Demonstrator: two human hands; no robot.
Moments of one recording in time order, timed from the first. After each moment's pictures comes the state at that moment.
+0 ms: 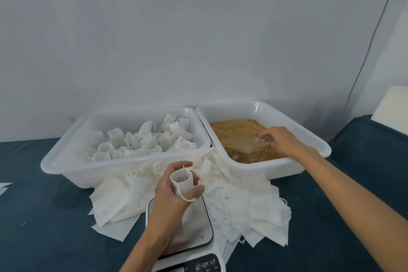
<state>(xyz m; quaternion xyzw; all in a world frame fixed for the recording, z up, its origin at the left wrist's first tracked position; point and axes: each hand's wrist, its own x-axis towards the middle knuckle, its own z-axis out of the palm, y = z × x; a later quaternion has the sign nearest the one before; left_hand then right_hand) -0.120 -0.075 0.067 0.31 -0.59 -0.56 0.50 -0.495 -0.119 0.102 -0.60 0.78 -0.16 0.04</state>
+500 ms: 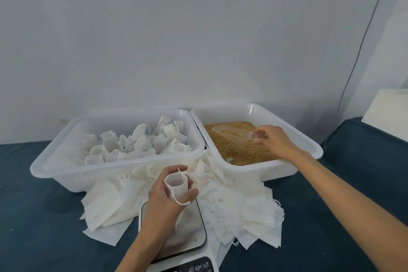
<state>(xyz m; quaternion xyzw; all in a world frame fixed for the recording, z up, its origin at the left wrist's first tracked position) -0.122 -0.077 0.065 0.31 -0.60 -0.54 0.49 -0.484 -0.110 0.108 -0.60 0.75 -0.27 0.04</state>
